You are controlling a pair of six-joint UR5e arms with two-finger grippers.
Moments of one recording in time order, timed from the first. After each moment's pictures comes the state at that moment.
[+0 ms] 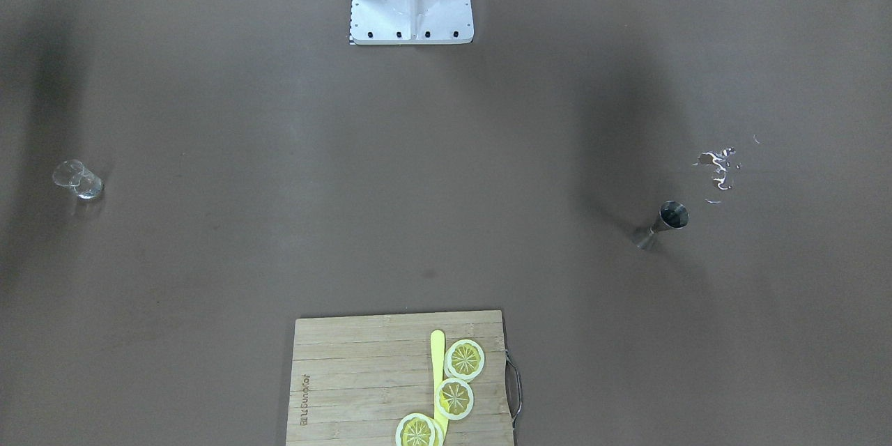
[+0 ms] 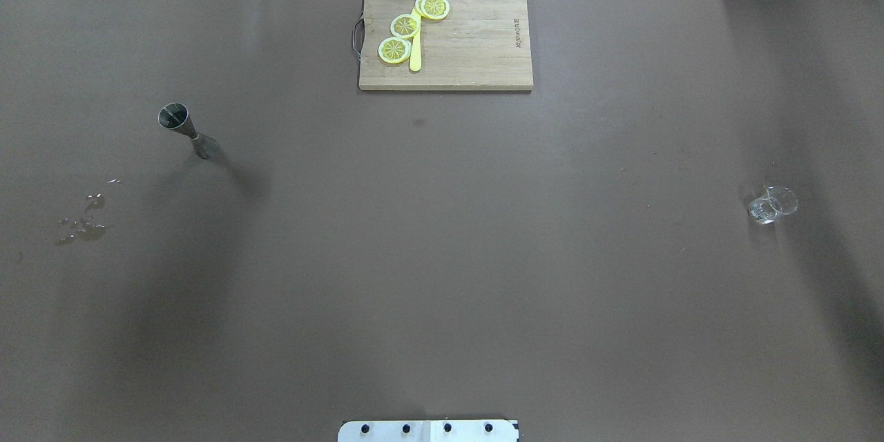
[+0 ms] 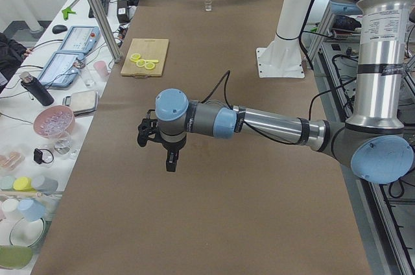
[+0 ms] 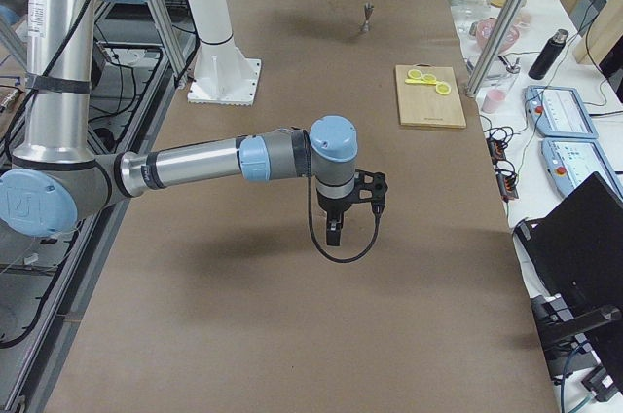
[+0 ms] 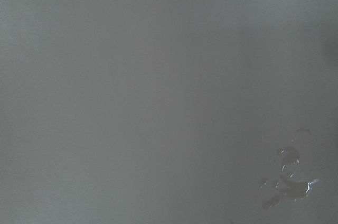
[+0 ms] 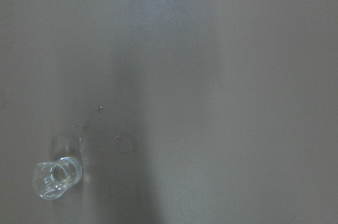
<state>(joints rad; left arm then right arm) -1.57 -1.56 -1.76 -1.59 -2.41 -0.11 1.54 -1.70 1.92 -1.64 2.33 0.19</state>
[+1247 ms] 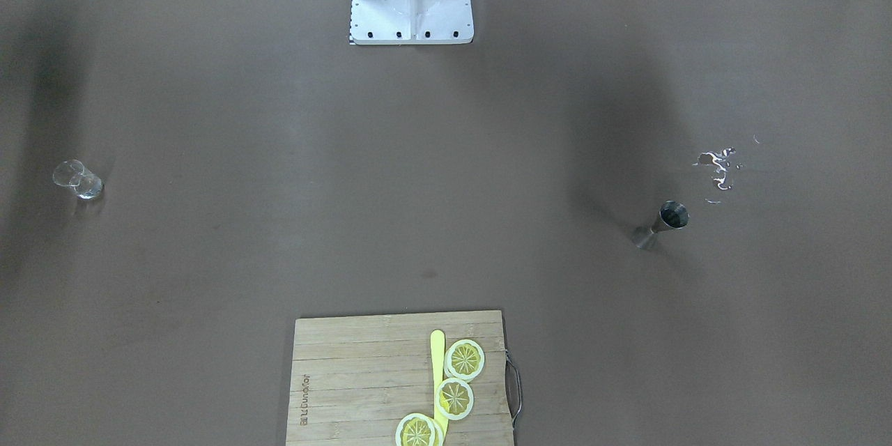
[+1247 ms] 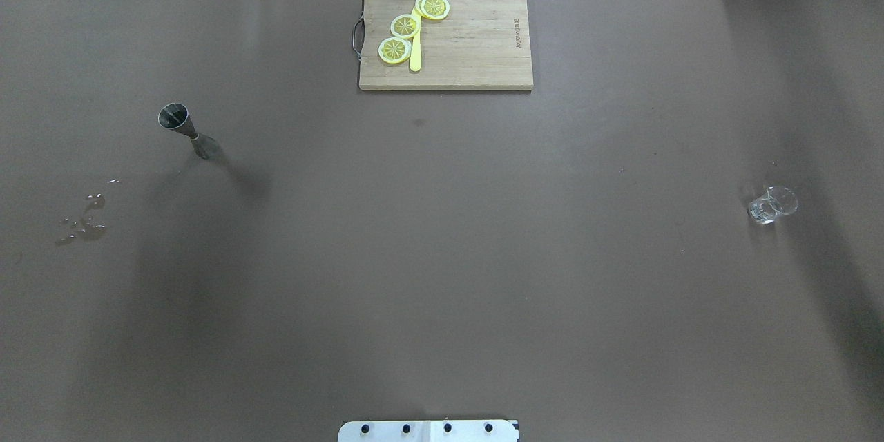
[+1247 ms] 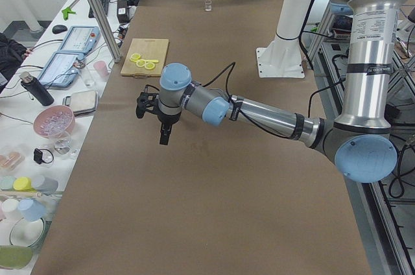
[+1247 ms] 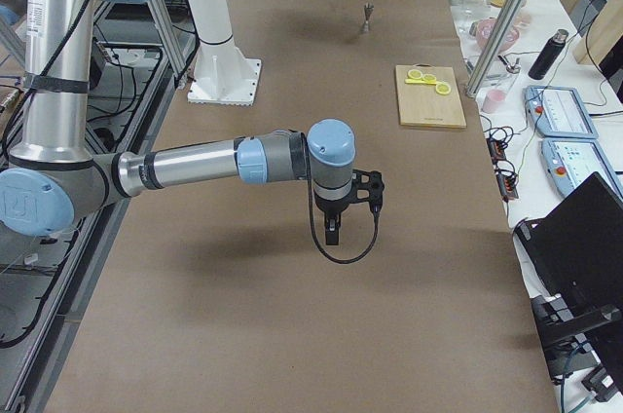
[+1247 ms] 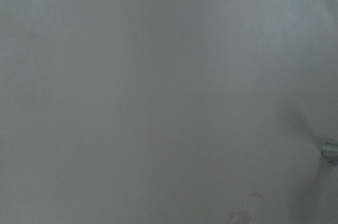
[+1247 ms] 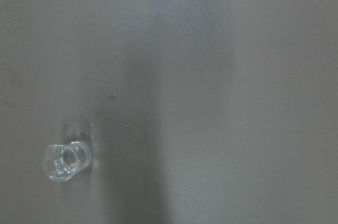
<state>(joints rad) -1.41 -1.58 -1.83 -1.86 -2.29 -0.49 1.54 -1.72 1.92 -1.64 2.37 0.12</state>
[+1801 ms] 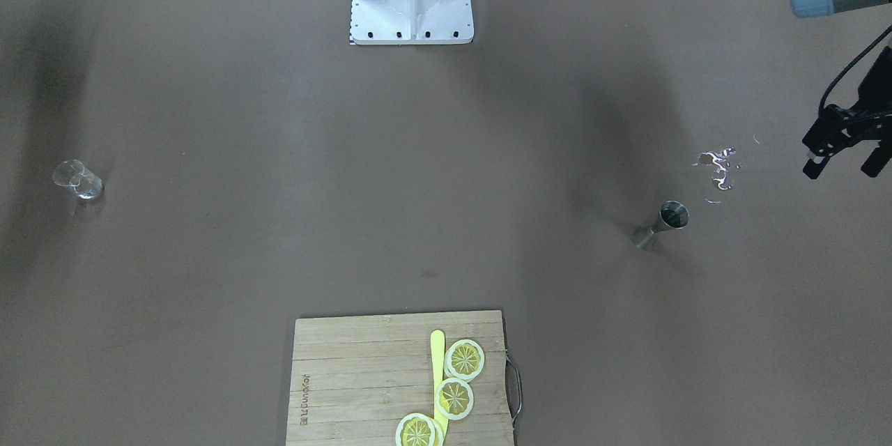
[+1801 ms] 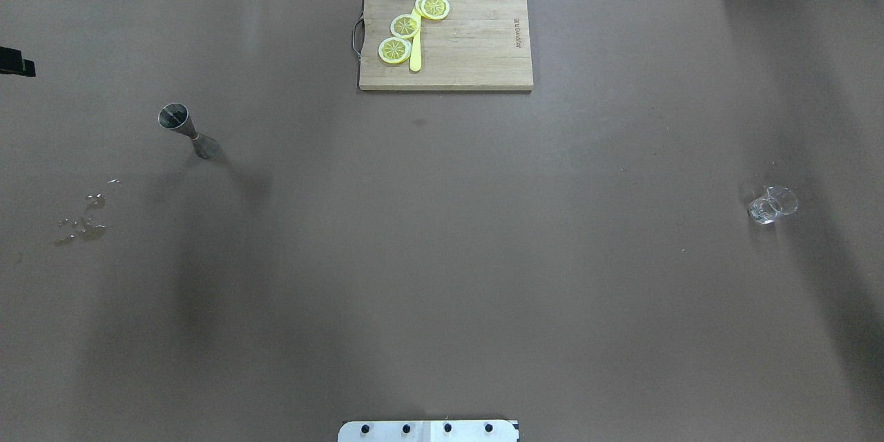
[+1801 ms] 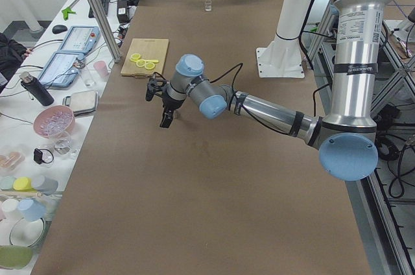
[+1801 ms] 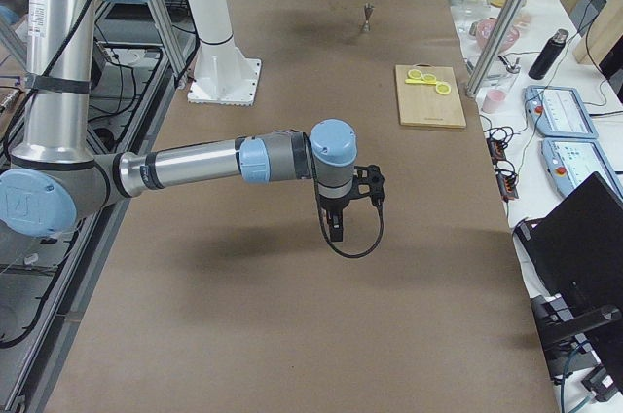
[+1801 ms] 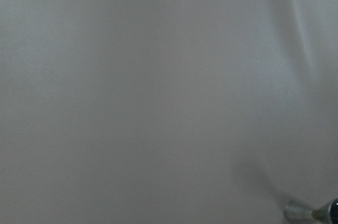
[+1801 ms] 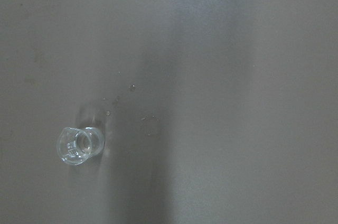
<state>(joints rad) -1.15 -1.57 -1.87 -2.13 -1.97 -0.86 1.53 -1.71 1.91 -1.64 2.40 -0.04</state>
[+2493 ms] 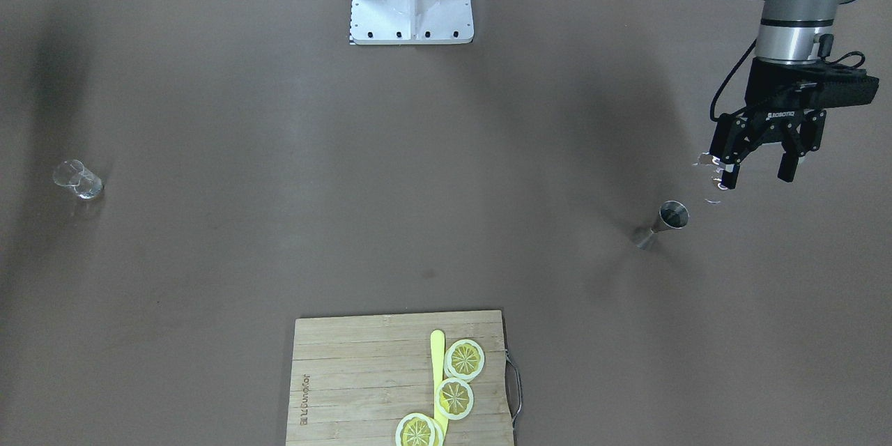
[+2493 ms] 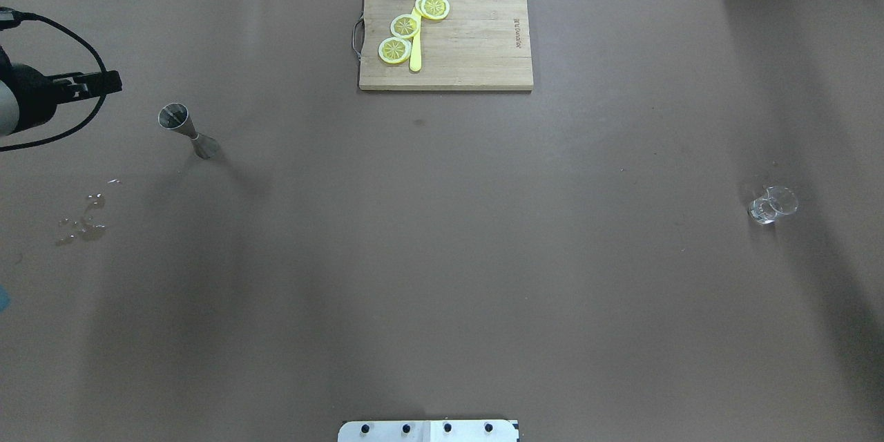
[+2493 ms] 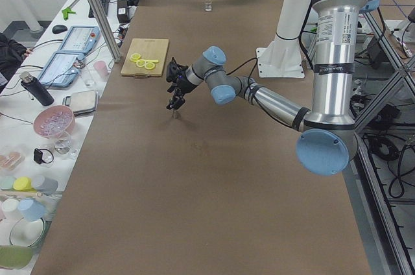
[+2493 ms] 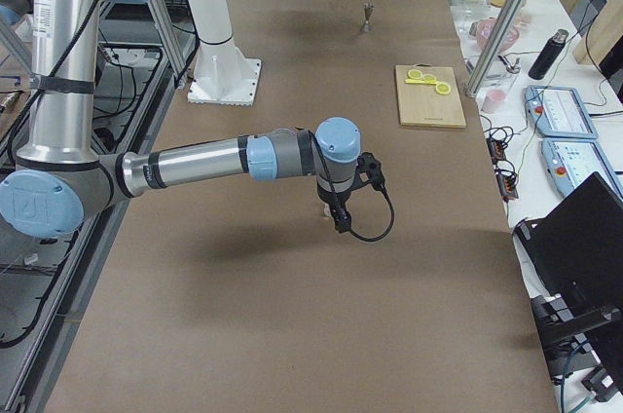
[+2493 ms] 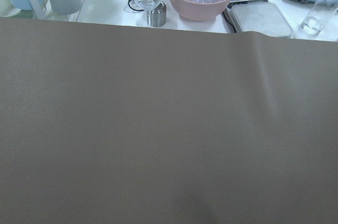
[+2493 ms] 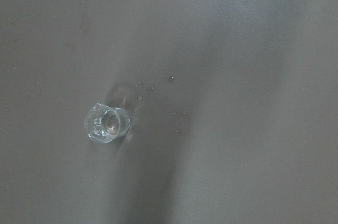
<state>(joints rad) -0.84 -1.56 -1.96 -2.17 -1.47 -1.13 1.47 -1.70 1.91 -1.64 2.44 -0.23</state>
